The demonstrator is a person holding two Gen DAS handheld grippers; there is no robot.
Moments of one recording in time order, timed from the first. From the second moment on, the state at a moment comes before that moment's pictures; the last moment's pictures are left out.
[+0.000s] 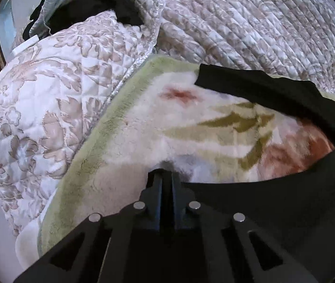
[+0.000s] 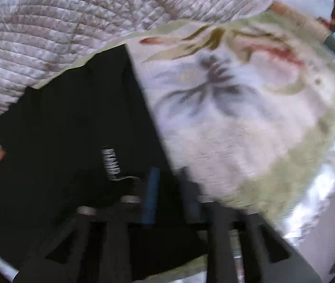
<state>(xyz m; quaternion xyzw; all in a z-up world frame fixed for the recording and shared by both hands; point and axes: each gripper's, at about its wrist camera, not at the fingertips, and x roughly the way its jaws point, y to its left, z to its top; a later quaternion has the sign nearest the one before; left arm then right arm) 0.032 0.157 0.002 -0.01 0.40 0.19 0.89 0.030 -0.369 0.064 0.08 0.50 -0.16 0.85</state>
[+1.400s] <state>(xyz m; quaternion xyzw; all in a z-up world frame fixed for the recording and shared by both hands) -0.042 0.146 0.033 -0.12 0.39 0.08 0.91 -0.006 -0.281 0.109 0.07 0.47 -0.01 0.88</state>
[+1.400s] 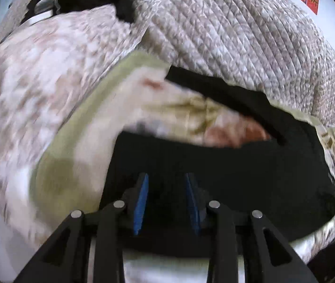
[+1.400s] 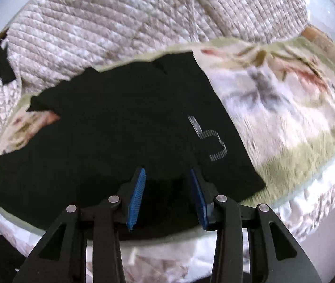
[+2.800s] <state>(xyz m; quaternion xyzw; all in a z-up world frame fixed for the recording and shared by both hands) 0.115 0.069 0.065 -0.01 0.40 -0.04 0.91 0.137 -0.223 0.110 -0.05 0.49 0.16 0.86</state>
